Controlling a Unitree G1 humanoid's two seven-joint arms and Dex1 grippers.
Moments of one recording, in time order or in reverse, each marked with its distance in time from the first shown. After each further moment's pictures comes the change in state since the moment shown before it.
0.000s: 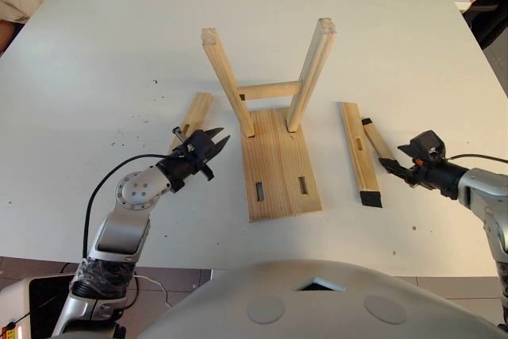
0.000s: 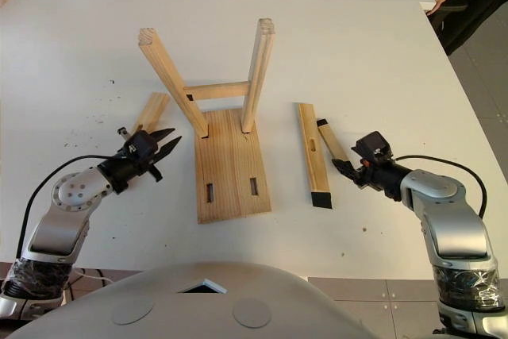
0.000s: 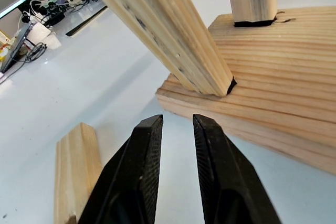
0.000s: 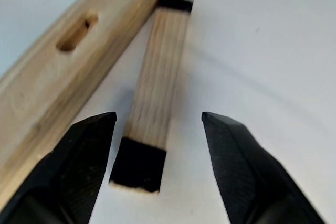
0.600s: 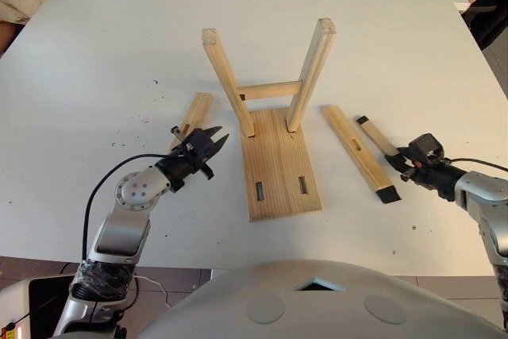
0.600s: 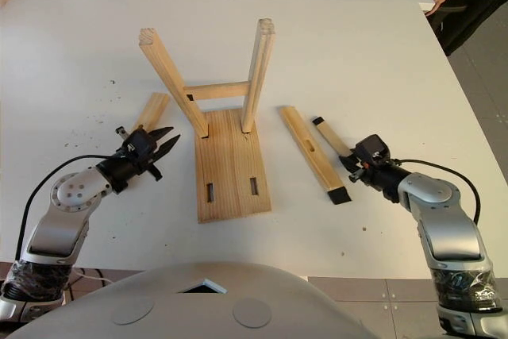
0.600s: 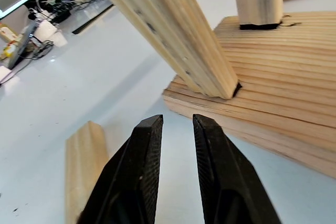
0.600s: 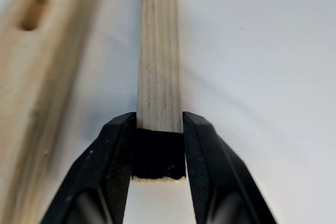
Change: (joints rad) left arm 0.000 -0.015 0.029 -0.027 -0.006 0.027 0.024; right arm -0.022 -0.001 0.020 0.109 -0.045 -0.144 -0.081
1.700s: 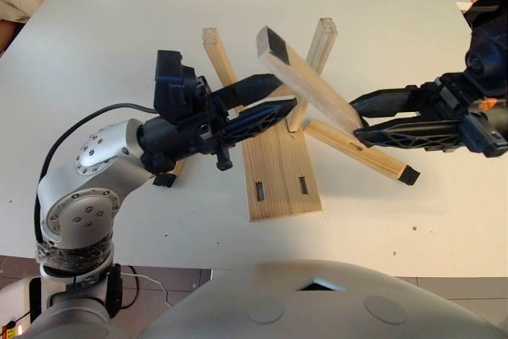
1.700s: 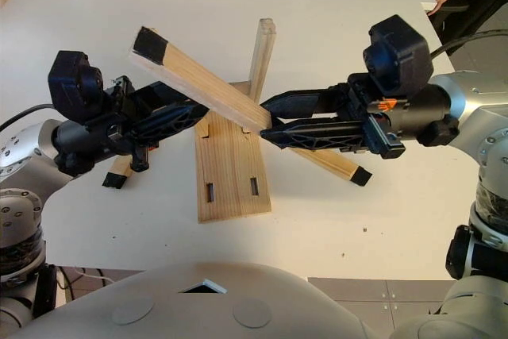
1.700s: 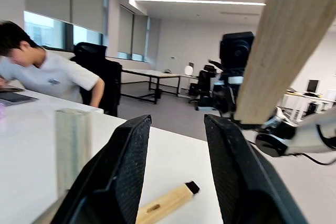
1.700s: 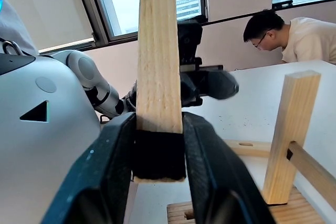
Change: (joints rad) left arm -0.328 0.091 0.169 -0.438 -1.209 0.564 -0.025; right arm -0.623 -0.185 -0.100 -0.239 1.232 0.372 0.429
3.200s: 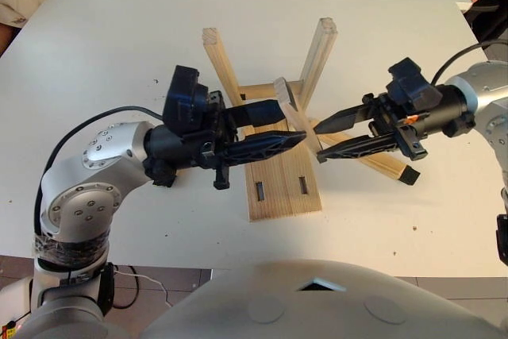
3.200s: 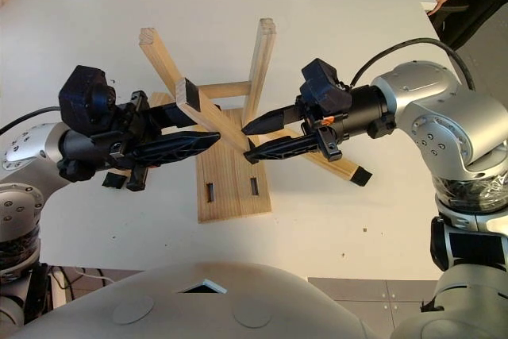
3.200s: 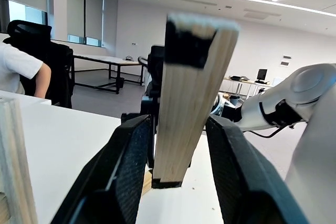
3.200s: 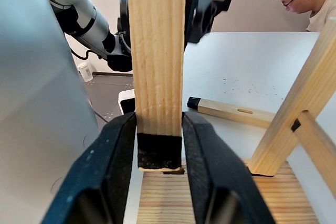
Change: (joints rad) left arm -0.016 0.037 -0.067 0.031 -0.018 0.001 -0.122; right arm -0.103 0.063 0.307 0.078 -0.510 -0.201 0.287
